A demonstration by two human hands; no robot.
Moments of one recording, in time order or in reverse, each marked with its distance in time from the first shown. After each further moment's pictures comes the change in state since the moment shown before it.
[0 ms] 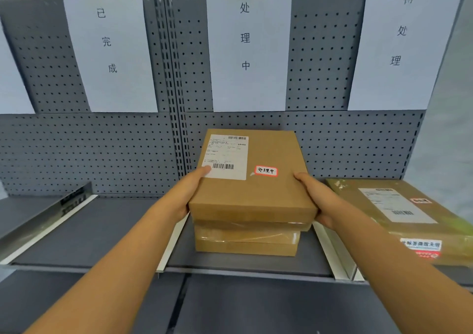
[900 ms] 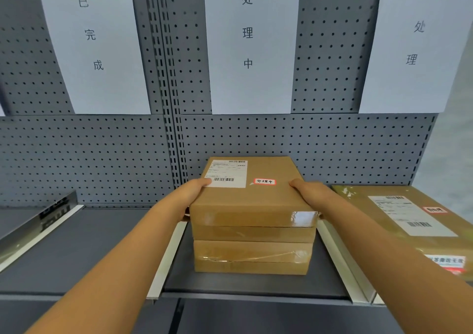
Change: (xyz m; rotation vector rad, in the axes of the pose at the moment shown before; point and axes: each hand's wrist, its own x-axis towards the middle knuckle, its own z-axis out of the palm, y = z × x) left_hand 0.058 0.003 -0.010 0.258 0.111 -0.210; right_hand 0.041 -0.021 0.020 -0.582 0.181 -0.009
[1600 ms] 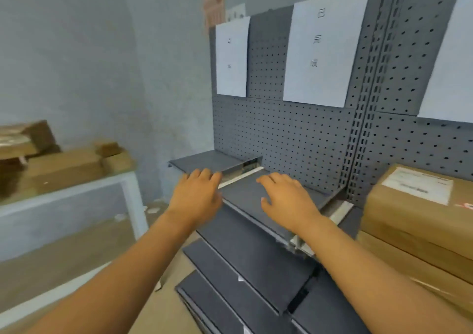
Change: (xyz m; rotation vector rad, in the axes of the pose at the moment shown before) left_hand -0.248 -0.139 -0.196 1.419 0.906 0.147; right_hand -0.181 -0.113 0.253 -0.614 -0.252 -1.503
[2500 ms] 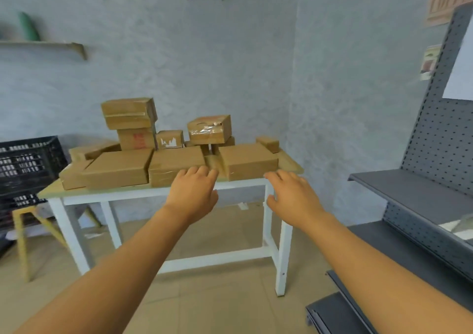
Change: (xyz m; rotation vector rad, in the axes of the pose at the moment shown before) left_hand -0.206 -0.493 -0.009 0.280 -0.035 -0.417; right_hand 0.220 -0.476 0.108 0.197 0.009 -0.387
